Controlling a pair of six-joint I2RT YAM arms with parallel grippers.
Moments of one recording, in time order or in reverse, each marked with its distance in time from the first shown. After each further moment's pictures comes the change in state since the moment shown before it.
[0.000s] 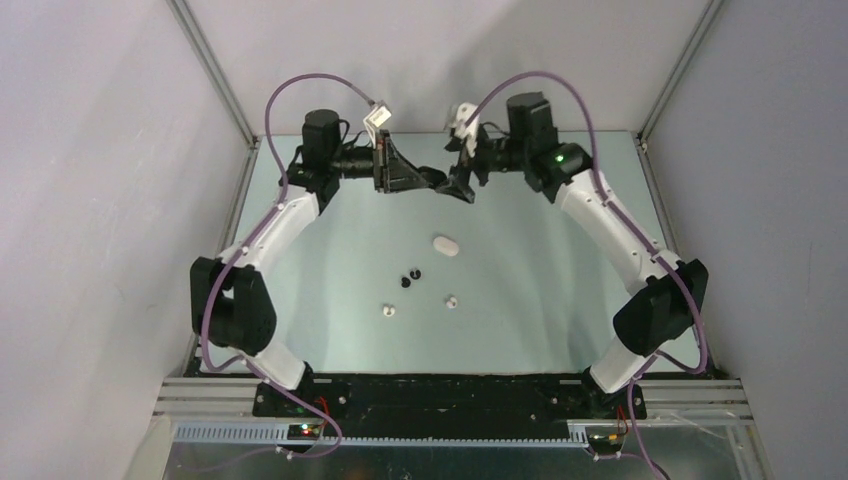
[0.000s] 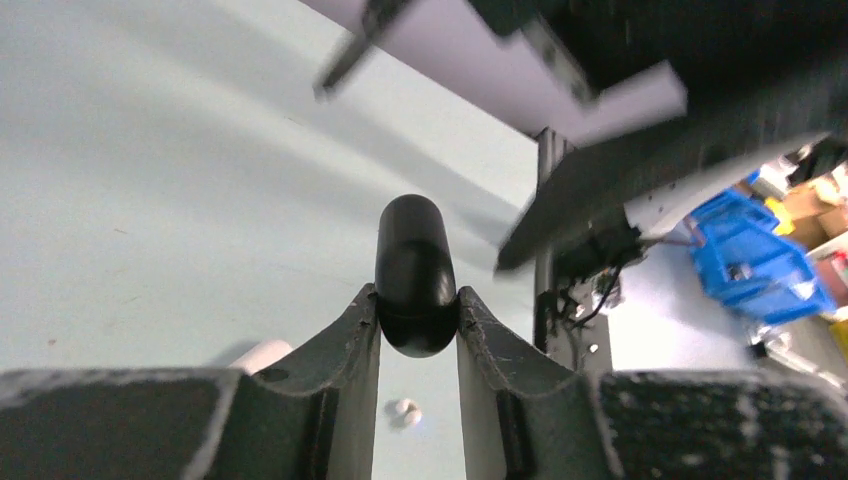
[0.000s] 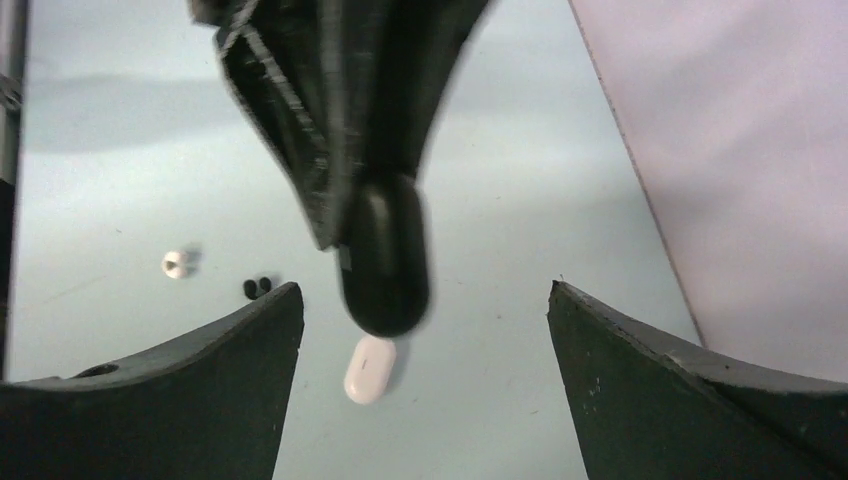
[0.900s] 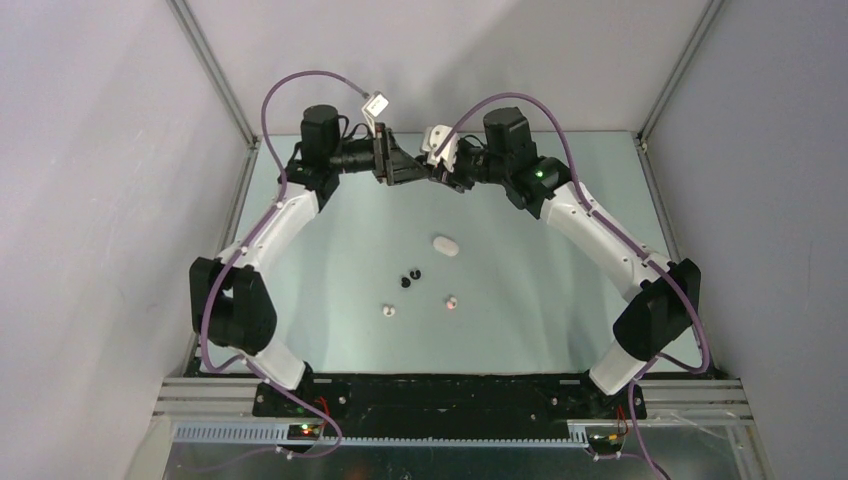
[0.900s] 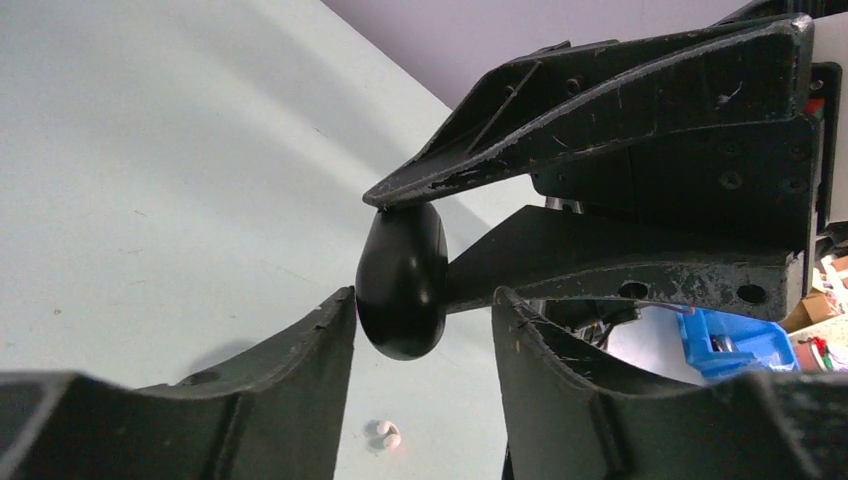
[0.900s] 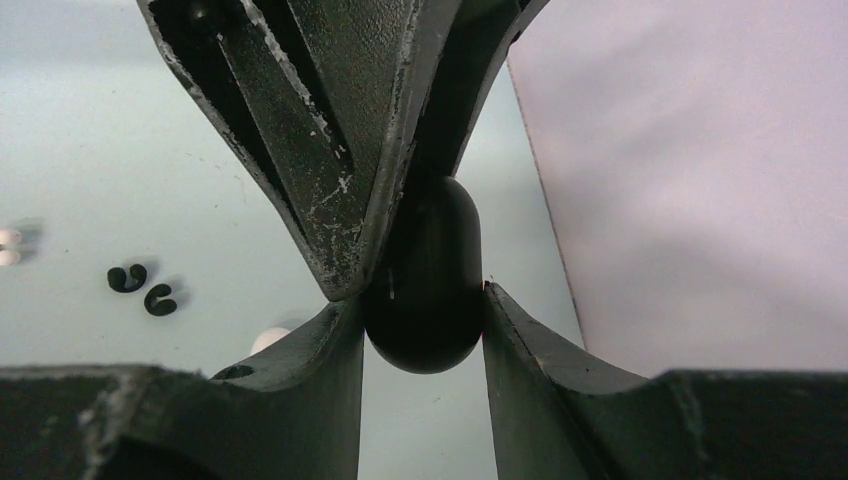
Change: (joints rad) left arm -0.001 -0.019 0.002 0.000 -0.122 -0.104; right arm 0.083 -0.005 -0.044 0.085 0.225 -0.150
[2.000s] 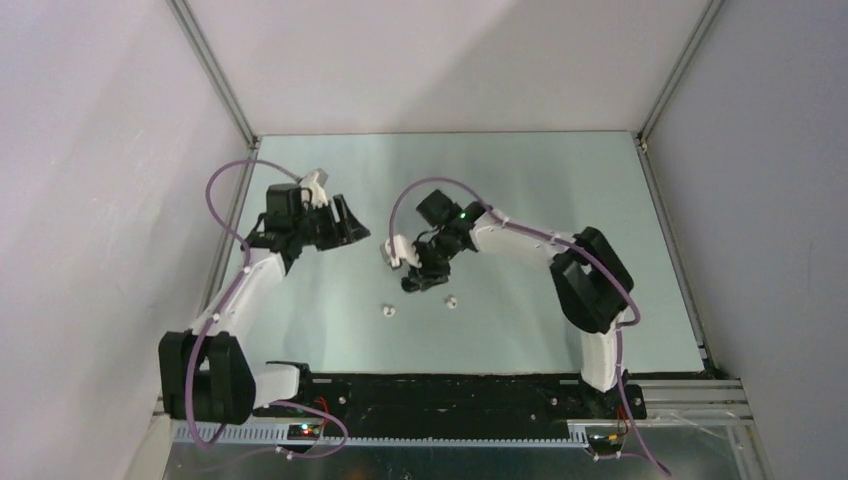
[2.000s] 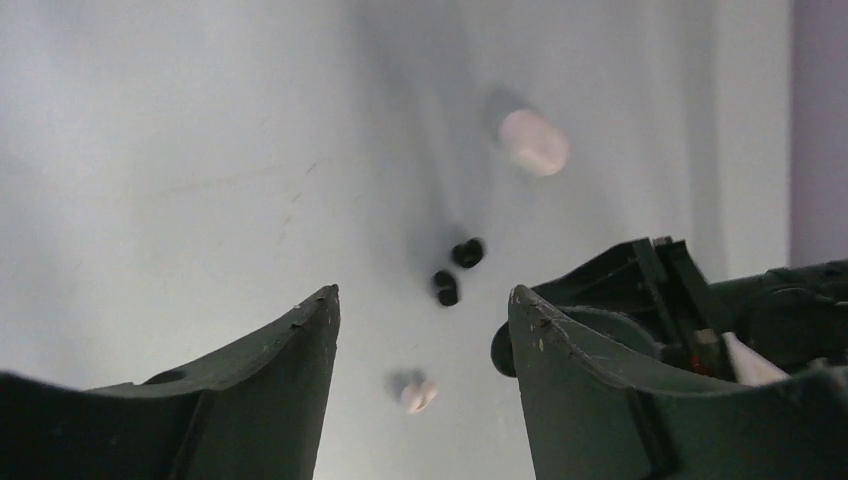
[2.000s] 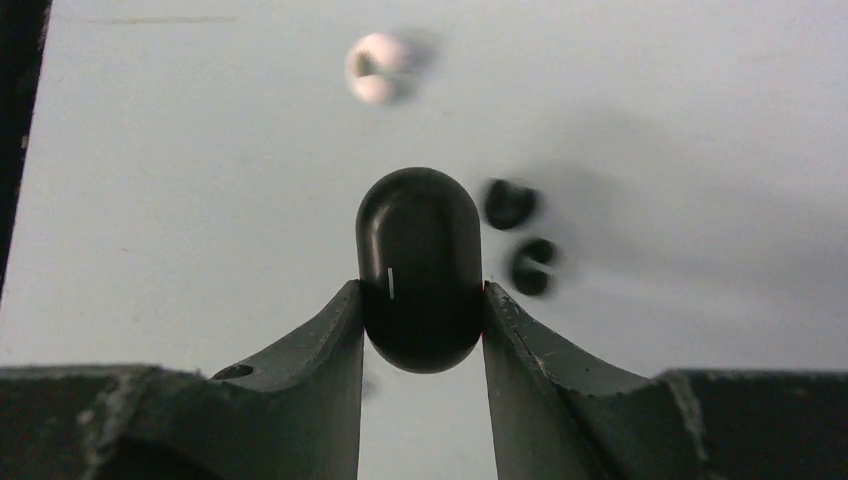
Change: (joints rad) left arm 0.207 -0.418 -0.592 -0.324 -0.606 0.032; right arm 0.222 0.336 -0.187 -0.268 -0.131 -0.244
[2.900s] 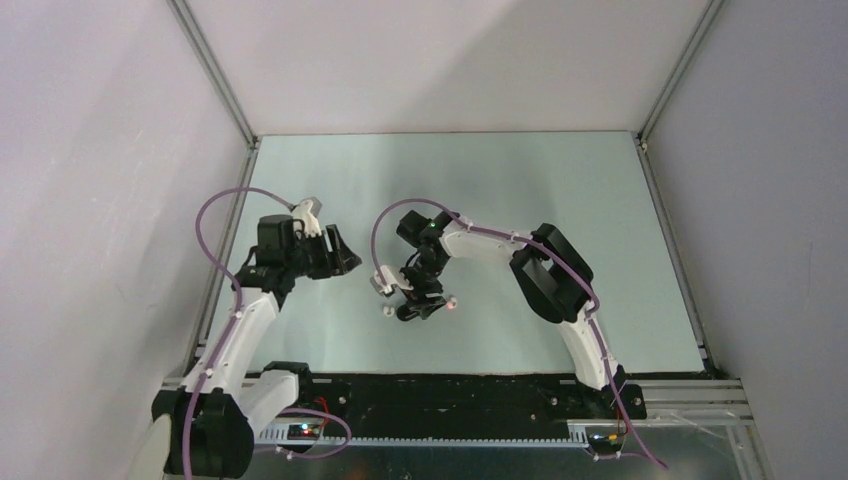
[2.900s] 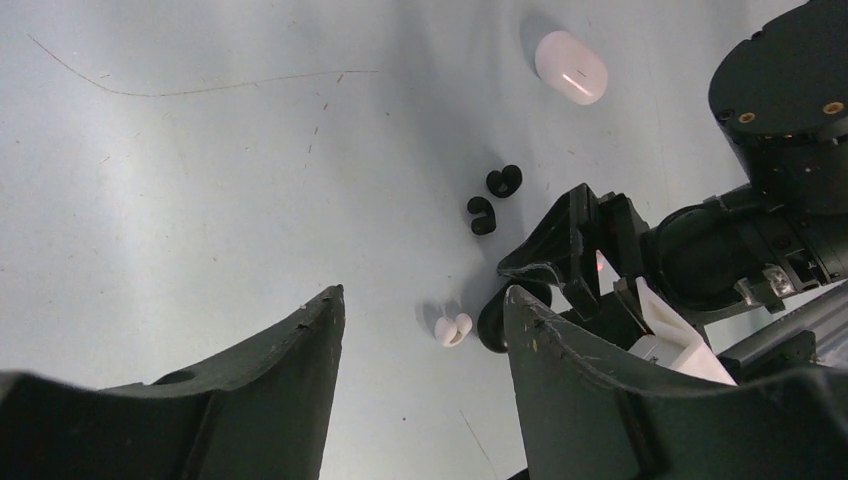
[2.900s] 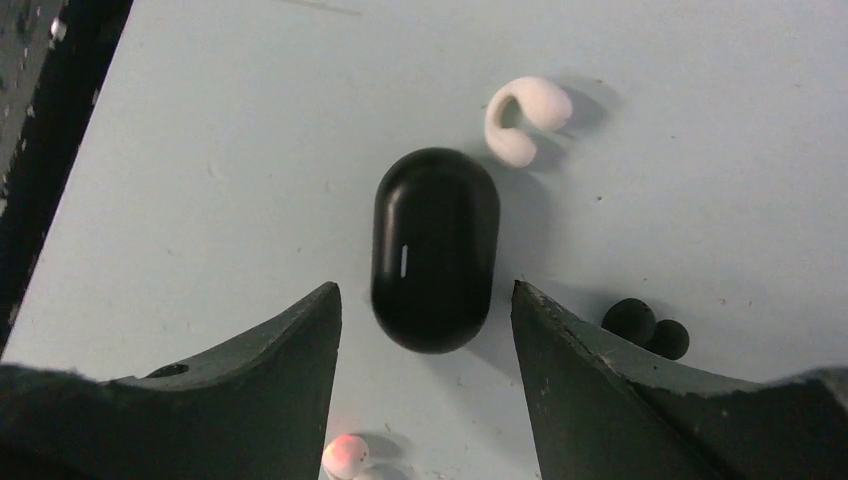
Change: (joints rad) left arm 0.019 -0.221 -0.143 -0.064 0.000 0.064; right arm 0.049 0.187 0.187 -0.270 -0.065 -0.243
